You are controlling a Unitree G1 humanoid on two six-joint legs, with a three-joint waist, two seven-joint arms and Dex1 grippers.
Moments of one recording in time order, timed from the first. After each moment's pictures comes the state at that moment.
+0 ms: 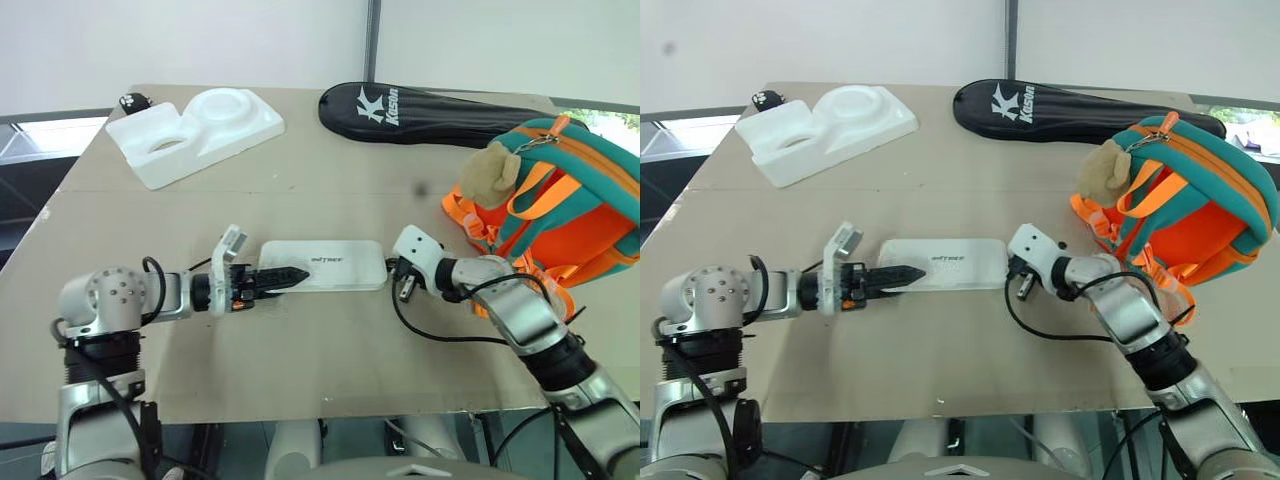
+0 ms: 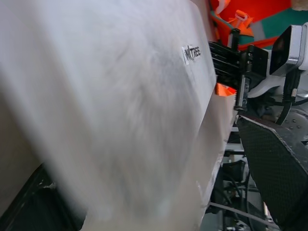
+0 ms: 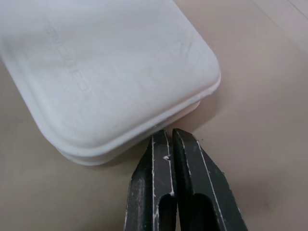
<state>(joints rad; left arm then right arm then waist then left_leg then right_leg) -0.44 0.61 0.33 0.11 -0.95 1.58 -0.69 -0.47 -0.47 0.42 -0.12 0.05 0.57 0.69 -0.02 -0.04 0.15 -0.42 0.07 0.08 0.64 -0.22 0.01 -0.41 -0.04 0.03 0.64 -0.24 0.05</state>
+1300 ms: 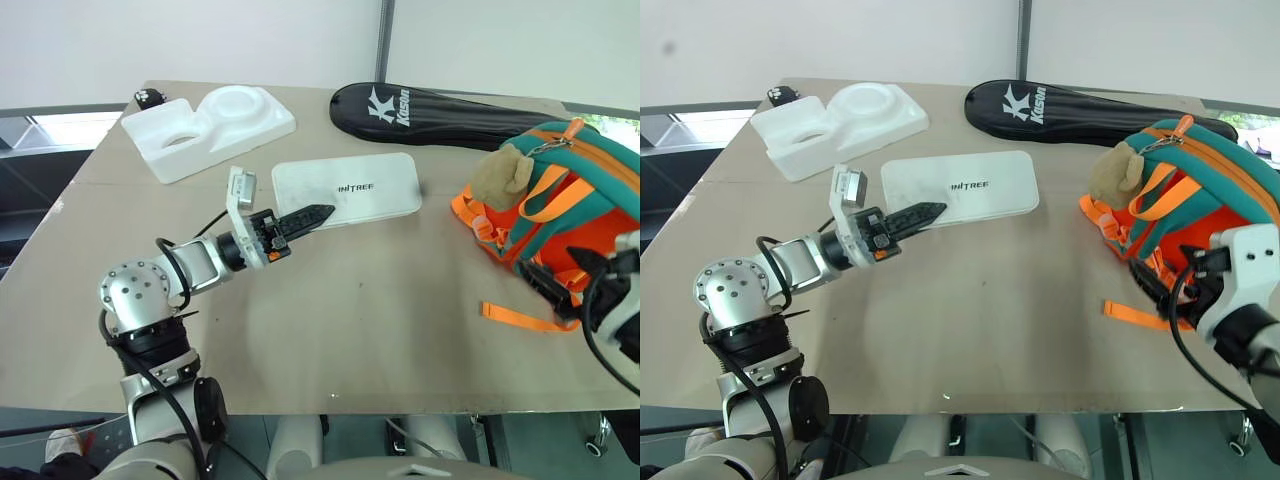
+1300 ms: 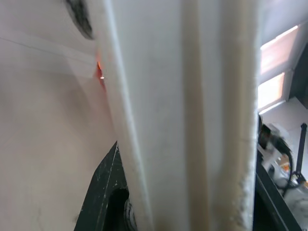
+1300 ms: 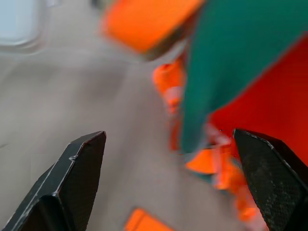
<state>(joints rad) -0.56 0.37 0.48 -0.05 -1.24 1.42 -0.39 0.01 -0.57 -0.72 -0.87 0.97 1.21 0.07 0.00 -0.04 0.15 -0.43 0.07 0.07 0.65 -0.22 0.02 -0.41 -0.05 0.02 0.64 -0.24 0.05</state>
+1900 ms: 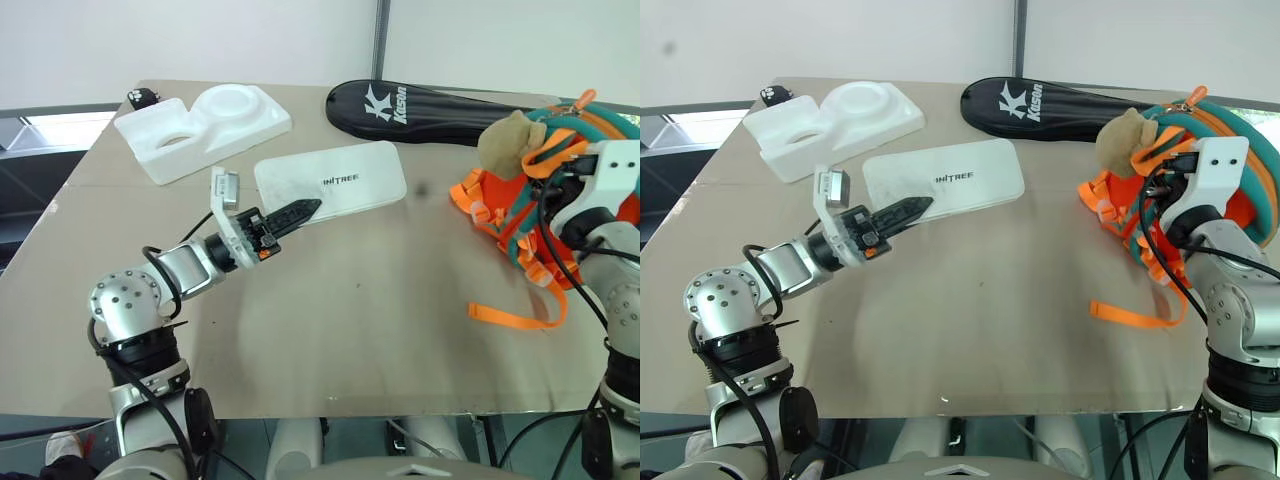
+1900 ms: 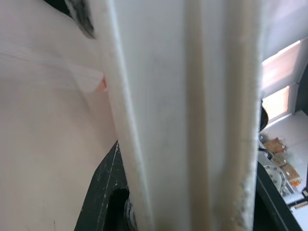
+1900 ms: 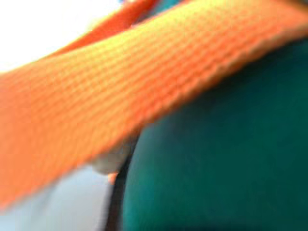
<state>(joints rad) -0.47 0.40 0.50 -0.09 -1.32 1.29 -0.33 -0.41 -0.51 -0.28 -0.36 0.53 0.72 0.13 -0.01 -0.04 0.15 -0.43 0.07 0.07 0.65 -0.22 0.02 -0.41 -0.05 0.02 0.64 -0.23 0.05</state>
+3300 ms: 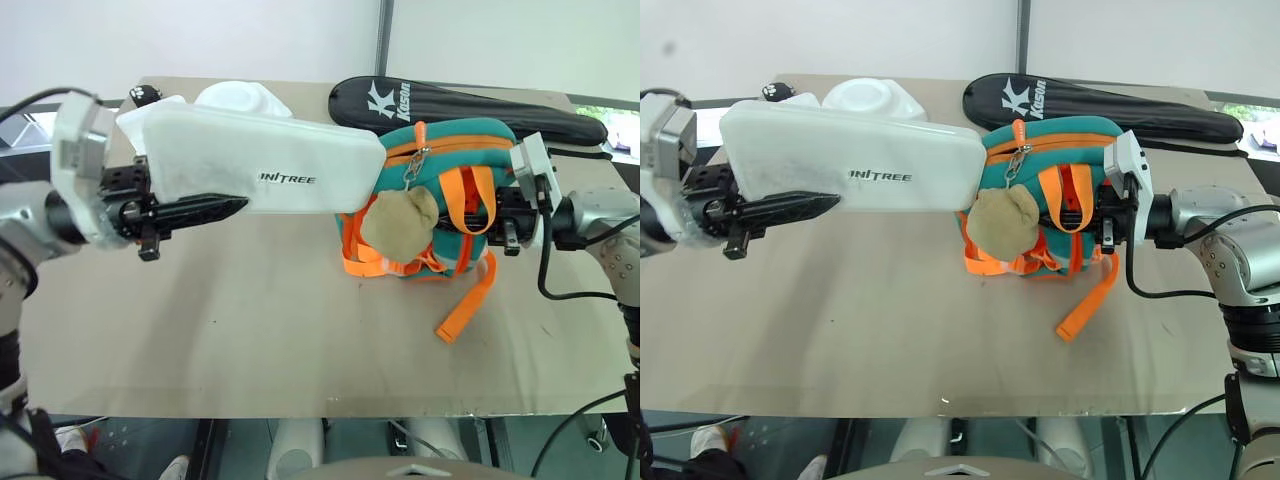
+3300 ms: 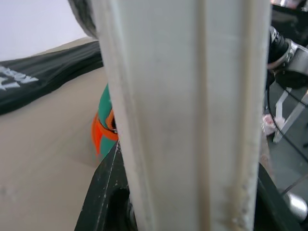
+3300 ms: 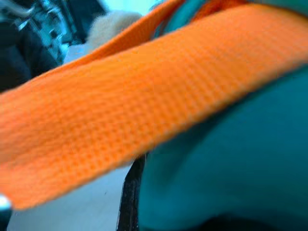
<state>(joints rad) -0.48 1.08 0.31 -0.13 -0.88 0.64 -1.29 -0.61 -0.79 0.01 -0.17 0.69 0.64 1.20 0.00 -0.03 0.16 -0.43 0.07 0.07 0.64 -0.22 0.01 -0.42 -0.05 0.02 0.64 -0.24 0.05</state>
